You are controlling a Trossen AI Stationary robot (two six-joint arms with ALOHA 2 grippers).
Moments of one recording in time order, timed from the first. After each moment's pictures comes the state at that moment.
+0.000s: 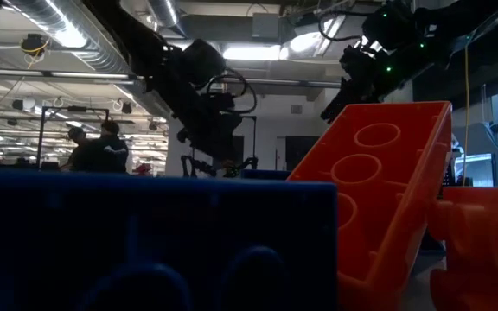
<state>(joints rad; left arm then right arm) 0.42 1.72 0.95 0.04 -0.28 -0.10 -0.45 1.16 0.67 -0.03 -0.01 0.02</state>
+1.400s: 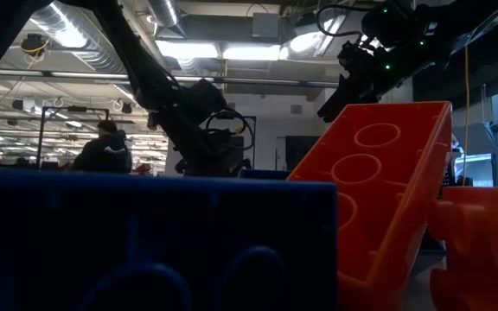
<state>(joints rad) 0.52 1.91 0.96 0.16 -0.18 -0.10 -0.41 1.16 0.67 0.00 0.01 -0.01</state>
